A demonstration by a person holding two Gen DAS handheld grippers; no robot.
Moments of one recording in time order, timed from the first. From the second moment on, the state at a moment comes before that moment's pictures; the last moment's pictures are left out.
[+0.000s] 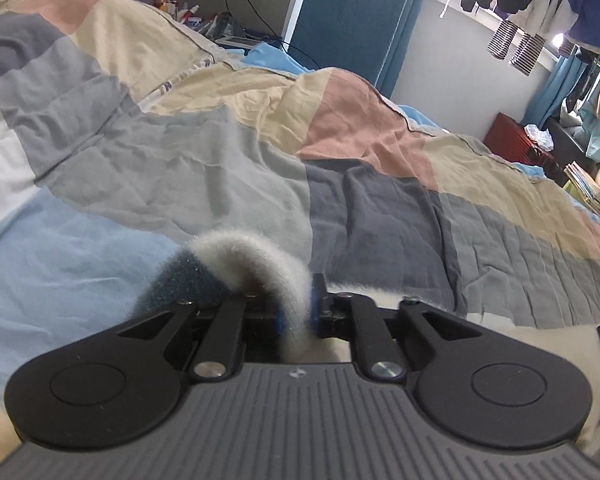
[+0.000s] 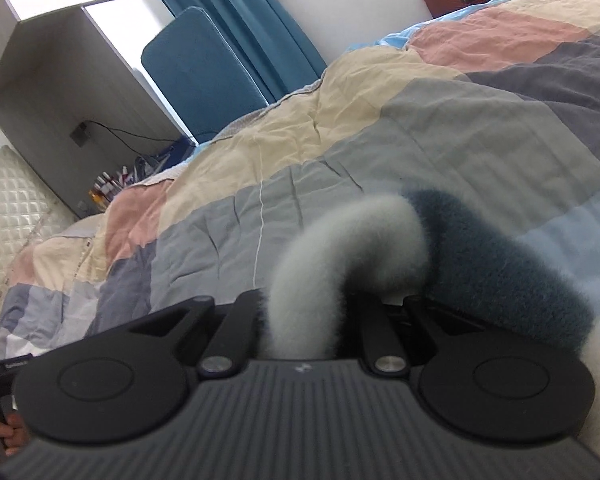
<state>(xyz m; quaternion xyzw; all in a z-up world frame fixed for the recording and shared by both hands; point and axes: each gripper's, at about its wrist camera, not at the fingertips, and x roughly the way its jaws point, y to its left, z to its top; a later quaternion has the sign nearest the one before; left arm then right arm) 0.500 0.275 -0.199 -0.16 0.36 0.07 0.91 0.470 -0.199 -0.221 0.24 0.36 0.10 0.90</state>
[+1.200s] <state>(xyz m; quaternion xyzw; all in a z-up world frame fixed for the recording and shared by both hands) 0.090 0.098 -0.023 -0.10 0.27 -0.06 0.96 0.123 -0.166 -0.025 0.10 0.28 0.17 0.94</state>
